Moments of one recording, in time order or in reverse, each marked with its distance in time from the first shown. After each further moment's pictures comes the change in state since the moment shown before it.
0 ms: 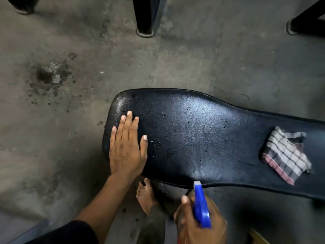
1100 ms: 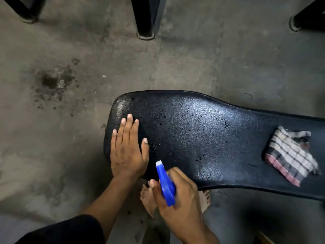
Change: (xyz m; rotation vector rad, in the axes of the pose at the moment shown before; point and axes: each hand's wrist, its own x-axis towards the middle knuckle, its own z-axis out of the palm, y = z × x) left_hand 0.000 -0.001 0.009 0.048 0.033 0.015; right_hand 0.043 -0.065 0.027 0.134 -0.384 -0.429
